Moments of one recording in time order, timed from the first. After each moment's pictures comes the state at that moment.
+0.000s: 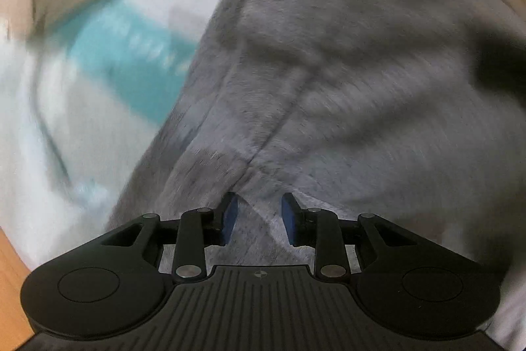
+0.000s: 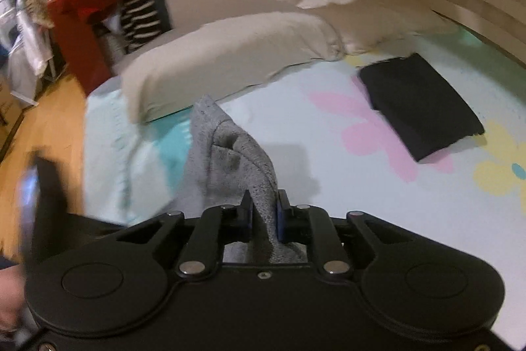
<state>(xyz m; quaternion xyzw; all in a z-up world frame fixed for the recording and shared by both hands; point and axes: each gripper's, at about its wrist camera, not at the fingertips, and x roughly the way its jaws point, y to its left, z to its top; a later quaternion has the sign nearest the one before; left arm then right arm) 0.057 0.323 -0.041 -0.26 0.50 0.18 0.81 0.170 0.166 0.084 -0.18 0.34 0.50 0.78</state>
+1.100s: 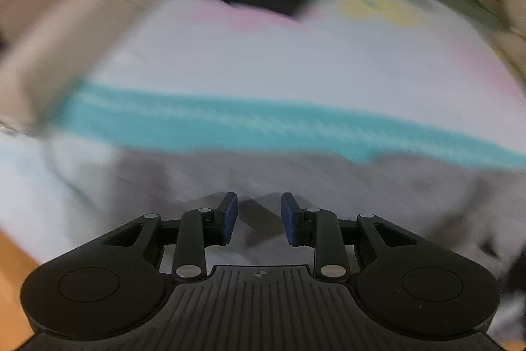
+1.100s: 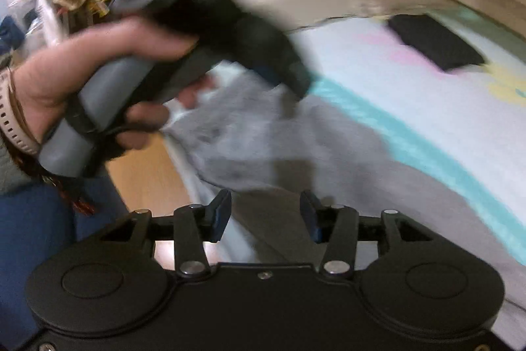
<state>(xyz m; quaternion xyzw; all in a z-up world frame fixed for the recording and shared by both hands) 0.003 0.238 -0.007 -0.07 0.48 0.06 0.87 0.022 0.082 0.012 -0.17 0.34 0.48 0.79</state>
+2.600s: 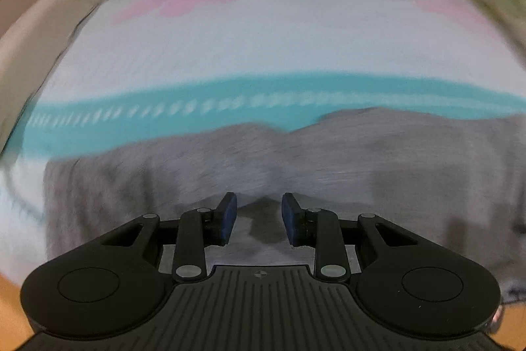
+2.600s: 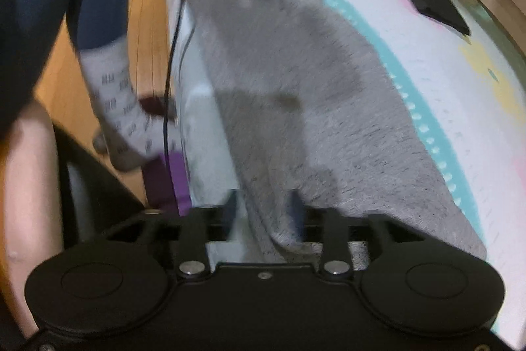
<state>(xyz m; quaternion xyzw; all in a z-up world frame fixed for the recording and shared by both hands) 0.025 0.192 -0.031 0.01 0.49 0.00 0.87 0.004 -0.090 -0.032 -0.35 0.35 0.48 0.72</state>
